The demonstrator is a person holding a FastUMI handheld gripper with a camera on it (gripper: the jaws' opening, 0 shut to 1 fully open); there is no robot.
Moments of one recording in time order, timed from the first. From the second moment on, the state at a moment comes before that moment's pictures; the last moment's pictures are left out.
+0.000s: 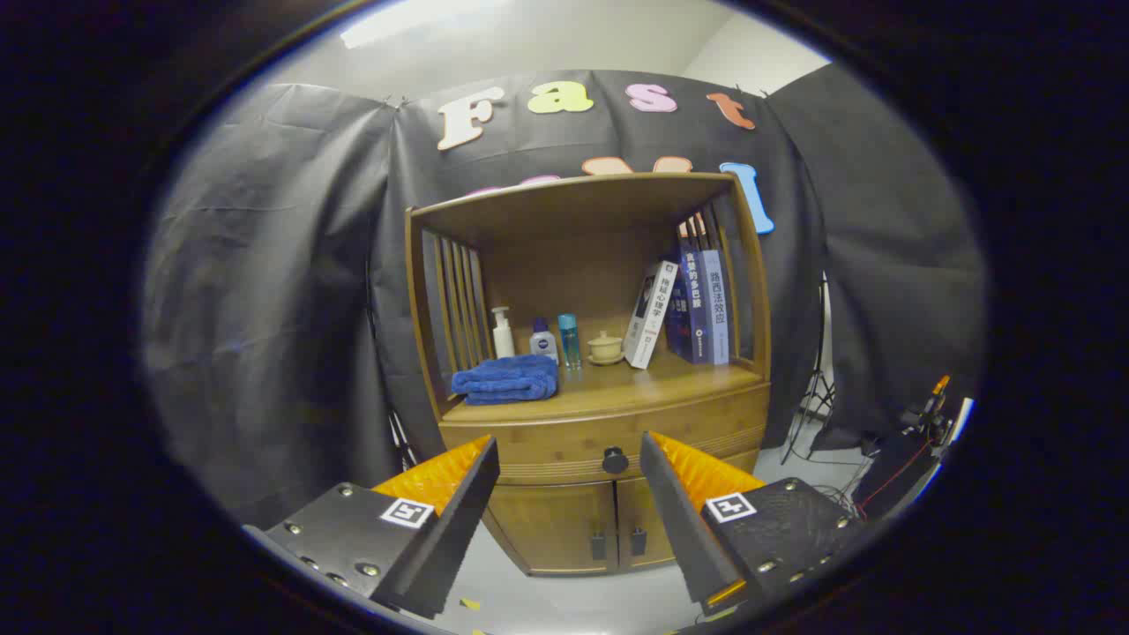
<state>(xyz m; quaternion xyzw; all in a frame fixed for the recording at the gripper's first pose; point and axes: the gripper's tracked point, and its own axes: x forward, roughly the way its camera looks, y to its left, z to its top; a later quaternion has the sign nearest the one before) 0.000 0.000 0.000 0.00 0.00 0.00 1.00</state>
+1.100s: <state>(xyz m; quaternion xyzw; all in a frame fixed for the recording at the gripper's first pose) 0.010 0.003 -0.022 -0.04 -0.01 0.01 1.00</state>
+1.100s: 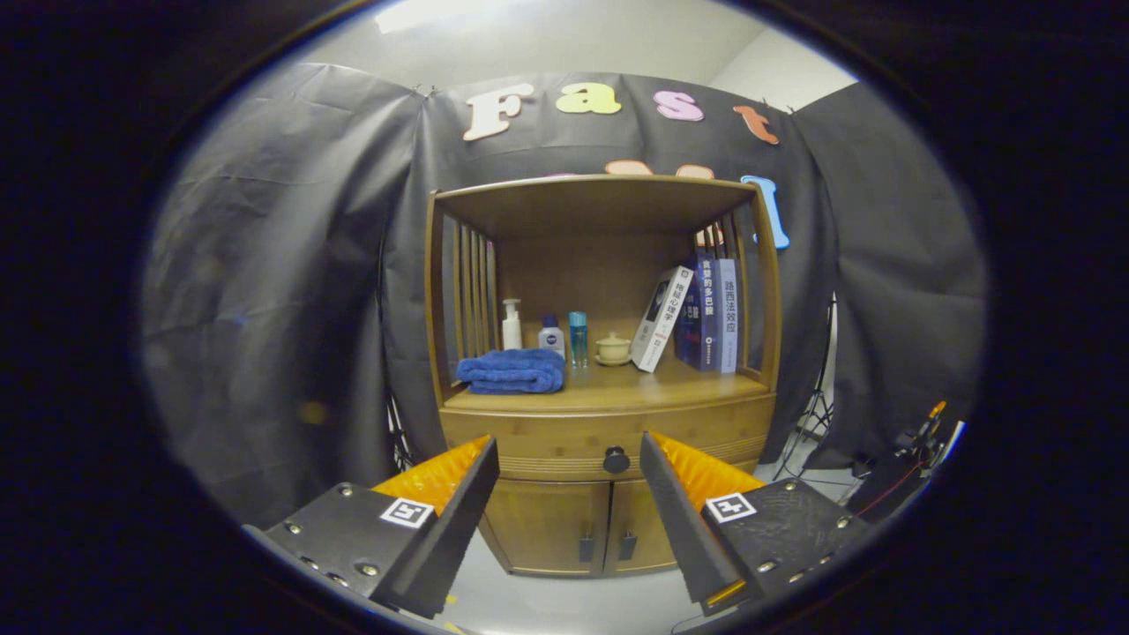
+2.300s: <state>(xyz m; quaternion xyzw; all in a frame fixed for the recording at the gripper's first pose) 0.219 -0.077 -0.173 -0.05 0.06 -0.01 1.00</state>
